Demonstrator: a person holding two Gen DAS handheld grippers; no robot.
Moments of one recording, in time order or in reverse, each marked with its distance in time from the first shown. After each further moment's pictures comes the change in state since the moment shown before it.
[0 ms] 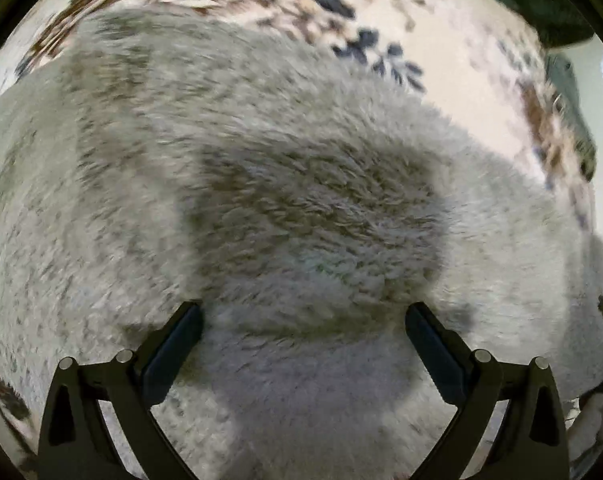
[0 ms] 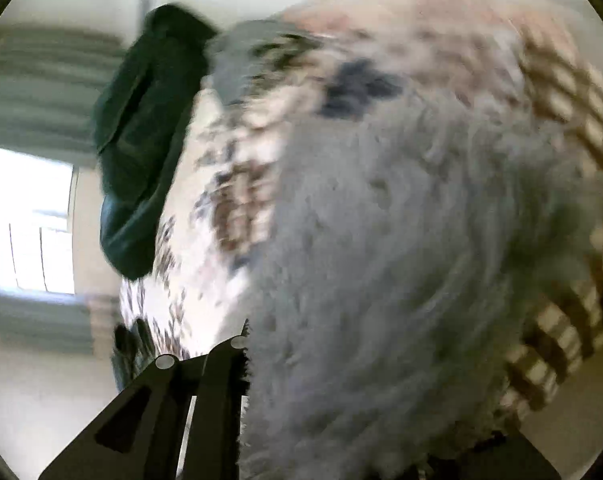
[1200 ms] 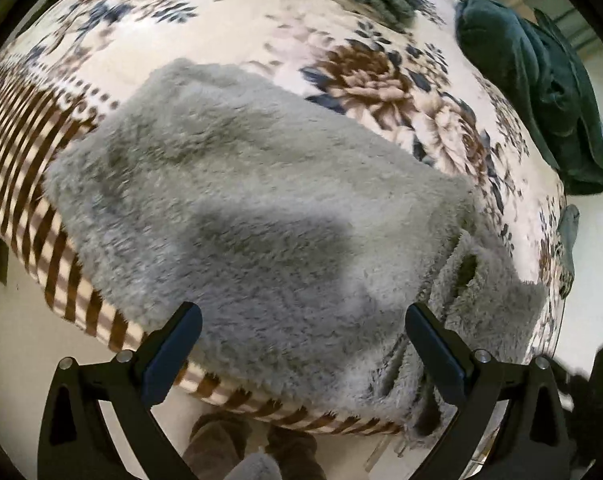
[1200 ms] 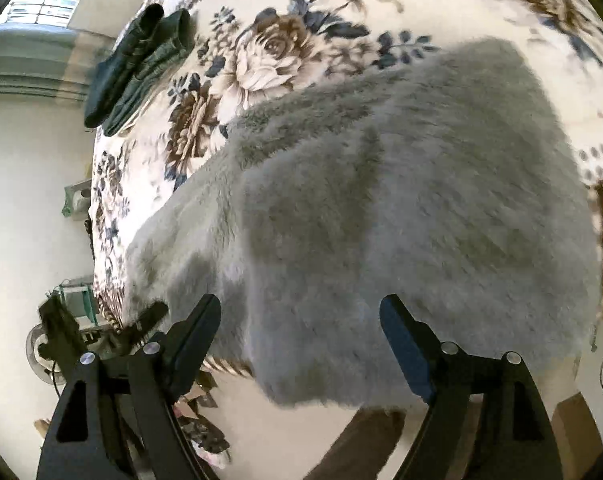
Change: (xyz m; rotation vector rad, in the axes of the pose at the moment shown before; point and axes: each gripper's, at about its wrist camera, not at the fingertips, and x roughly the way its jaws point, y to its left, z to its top) left arm -0.141 0.263 -0.009 -0.280 -0.182 -0.059; right arm 0.143 0.256 -0.303 -0.534 0.663 -0.181
